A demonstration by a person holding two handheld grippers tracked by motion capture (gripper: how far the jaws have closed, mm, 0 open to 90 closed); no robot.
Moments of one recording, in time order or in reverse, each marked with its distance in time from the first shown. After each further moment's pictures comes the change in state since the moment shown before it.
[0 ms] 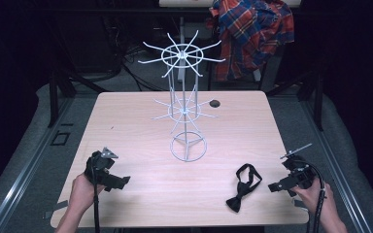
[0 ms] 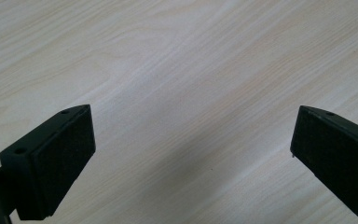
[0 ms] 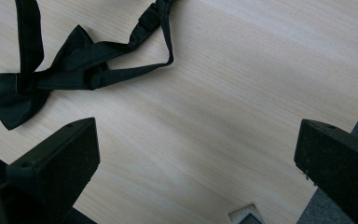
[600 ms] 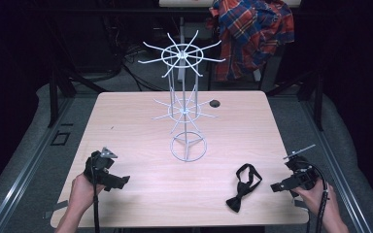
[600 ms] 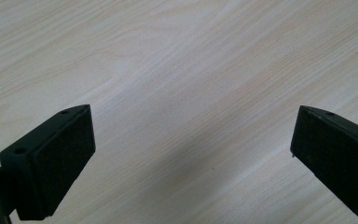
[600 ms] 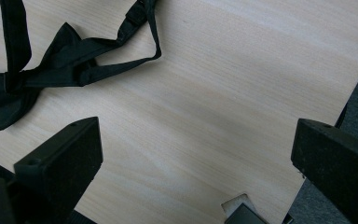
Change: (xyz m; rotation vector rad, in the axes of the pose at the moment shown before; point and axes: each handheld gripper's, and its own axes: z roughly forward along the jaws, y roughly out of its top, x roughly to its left) left arm 0.001 0.000 0.000 0.003 0.000 -0.008; right arm -0.003 -0.006 -0.001 -0.027 -0.019 0.046
